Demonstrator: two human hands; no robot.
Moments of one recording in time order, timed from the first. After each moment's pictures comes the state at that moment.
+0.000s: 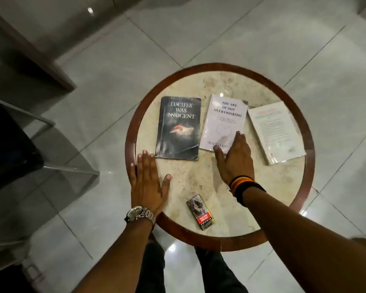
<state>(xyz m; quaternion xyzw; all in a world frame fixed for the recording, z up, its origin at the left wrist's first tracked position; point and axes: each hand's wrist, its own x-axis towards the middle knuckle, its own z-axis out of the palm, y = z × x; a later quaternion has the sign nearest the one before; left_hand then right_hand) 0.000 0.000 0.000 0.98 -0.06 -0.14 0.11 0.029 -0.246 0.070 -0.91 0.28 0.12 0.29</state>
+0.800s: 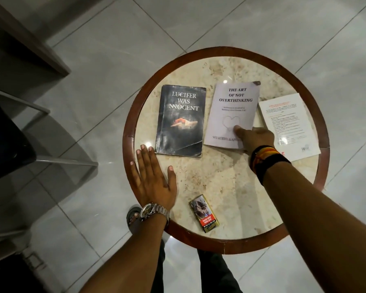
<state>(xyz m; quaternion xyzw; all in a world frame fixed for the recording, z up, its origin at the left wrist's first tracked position) -0.001 -0.028 -0.048 0.99 0.05 -0.04 0.10 0.086 -0.283 0.070 -0.66 0.54 0.09 0.52</state>
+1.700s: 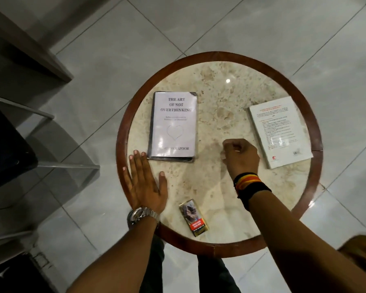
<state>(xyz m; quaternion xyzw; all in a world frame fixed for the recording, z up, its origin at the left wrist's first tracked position) 0.000 -0.019 -0.042 0.99 0.05 -0.07 0.08 0.054 -0.266 0.063 -0.72 0.47 0.05 0.51</state>
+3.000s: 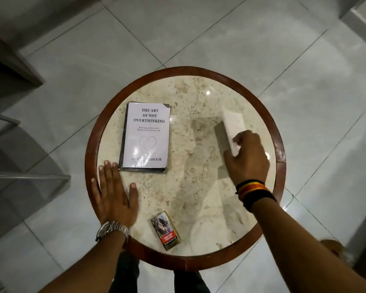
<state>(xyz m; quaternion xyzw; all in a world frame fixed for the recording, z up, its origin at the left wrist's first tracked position) 0.002 -0.026 -0.033 0.99 0.05 -0.07 0.10 0.051 -0.346 0.099 -0.94 0.27 -0.02 0.21</state>
